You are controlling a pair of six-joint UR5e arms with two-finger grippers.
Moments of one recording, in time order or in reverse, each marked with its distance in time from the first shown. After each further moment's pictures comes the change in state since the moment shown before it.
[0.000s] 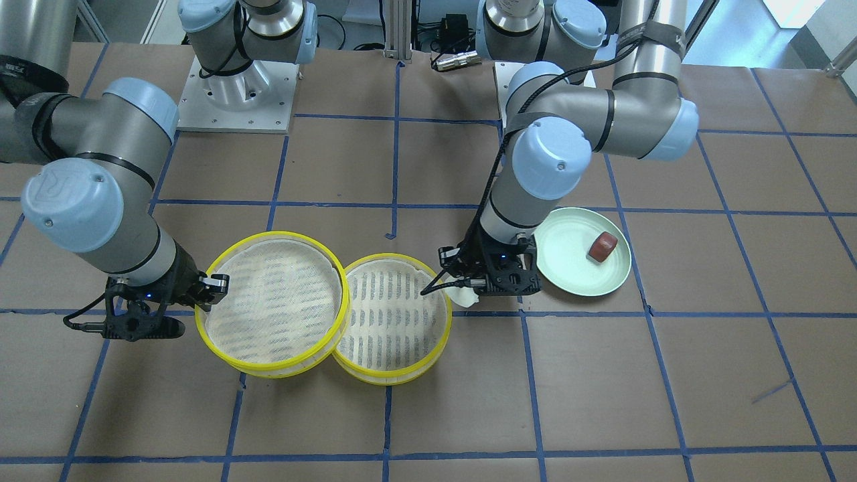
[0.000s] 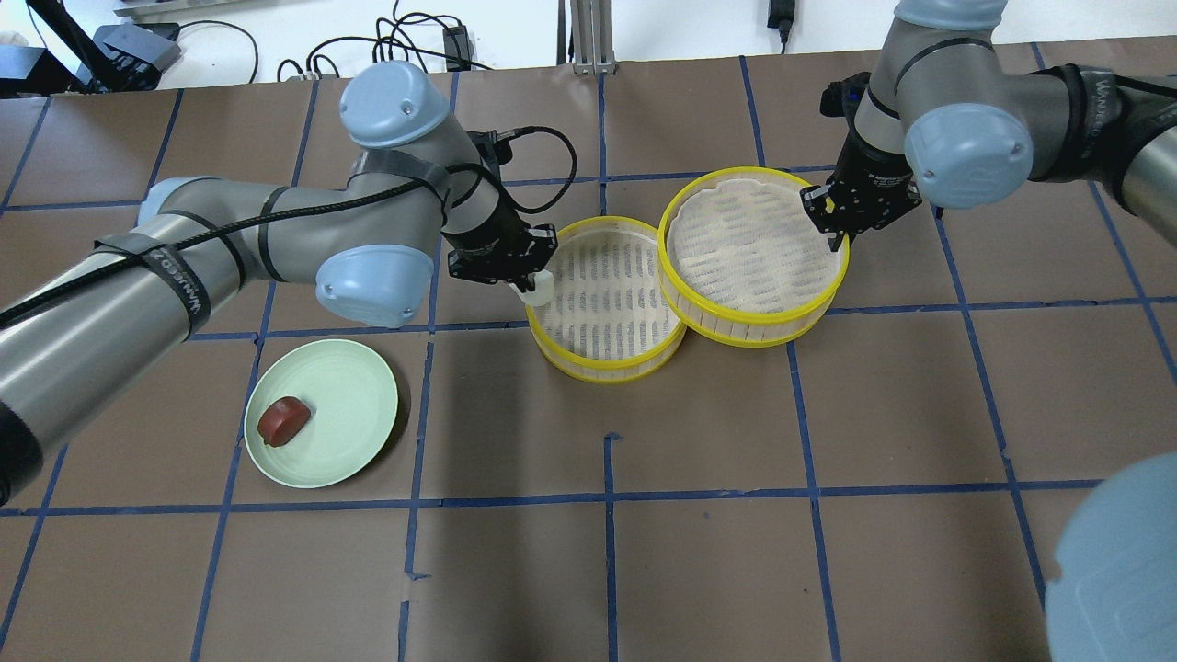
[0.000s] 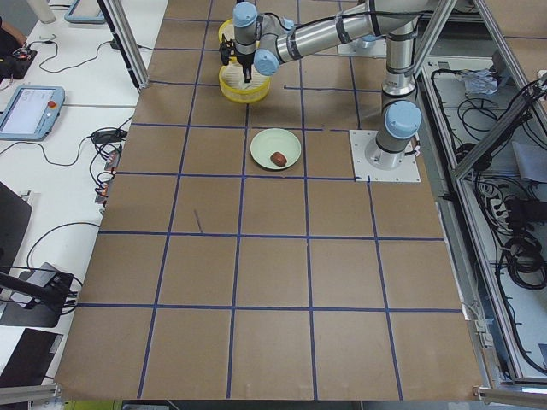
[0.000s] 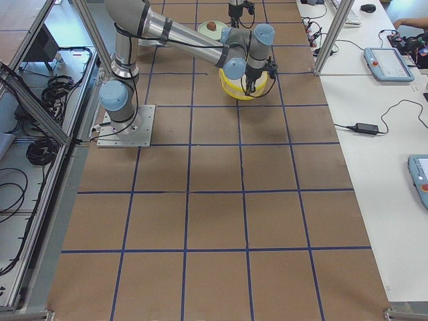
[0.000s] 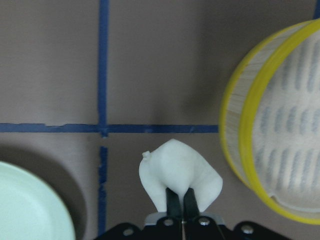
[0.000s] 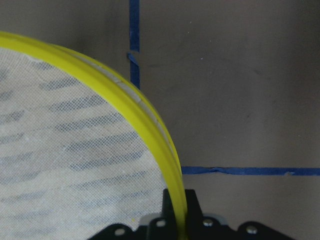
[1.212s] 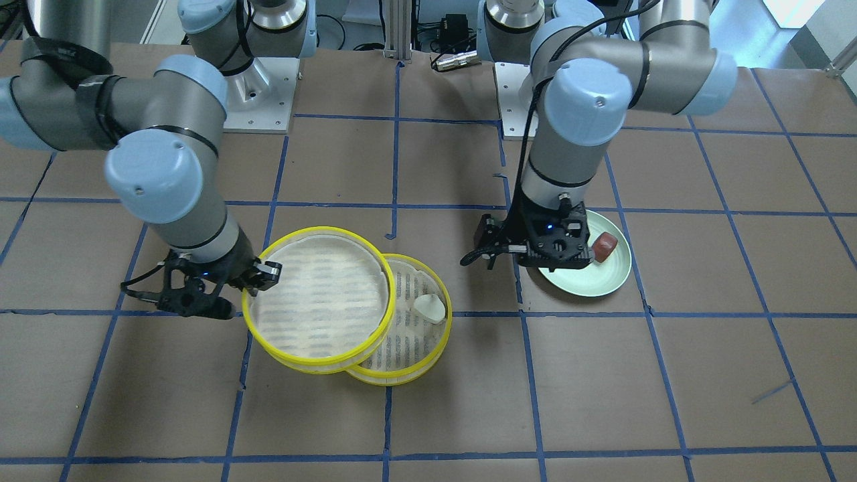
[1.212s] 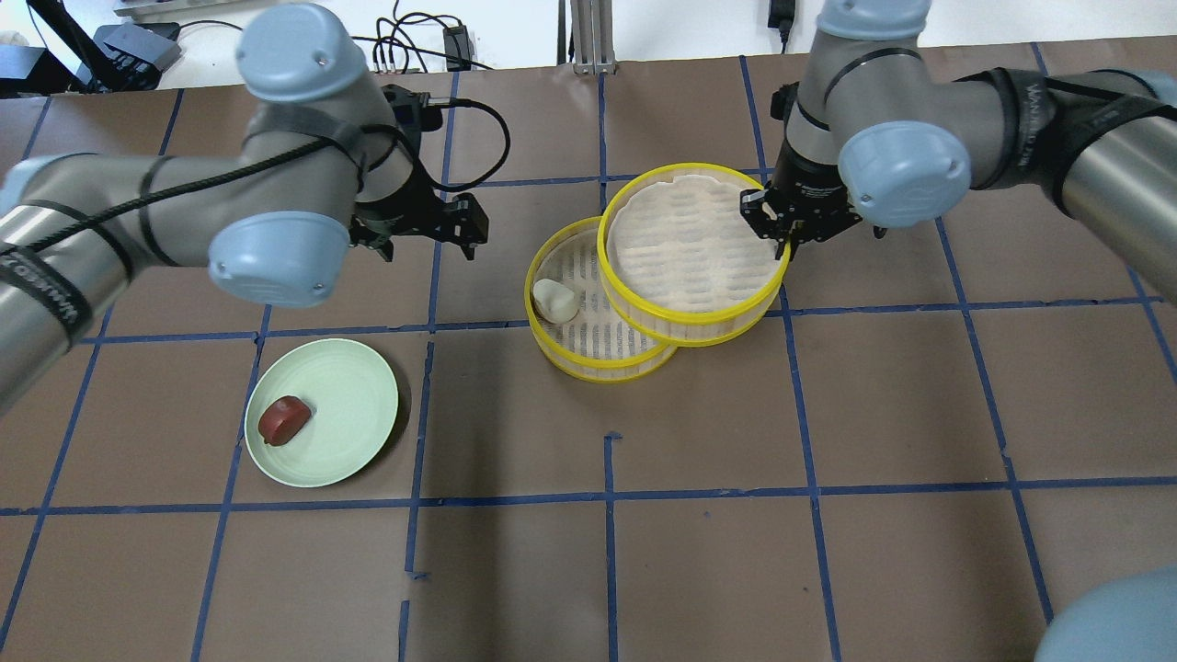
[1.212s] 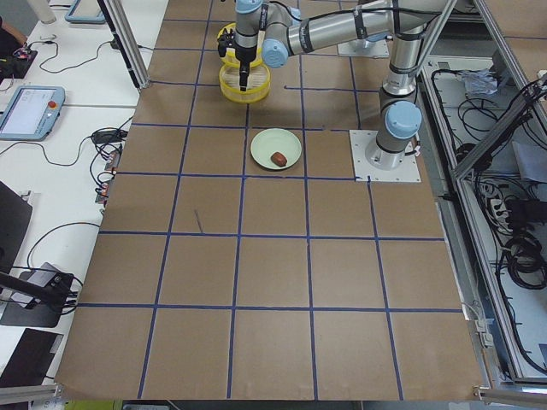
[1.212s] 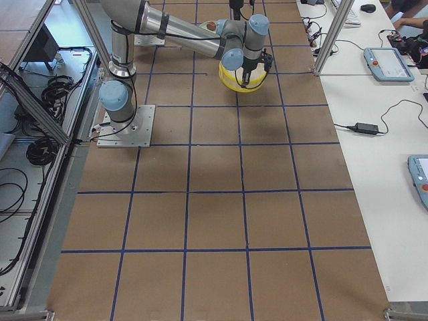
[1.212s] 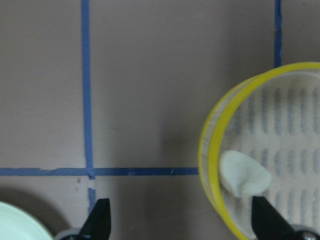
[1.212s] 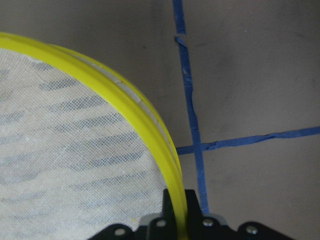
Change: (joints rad) left arm 0.130 0.189 0.006 -0.198 0.179 0.343; right arm 0.165 -0.037 0.004 0.003 -0.006 0.331
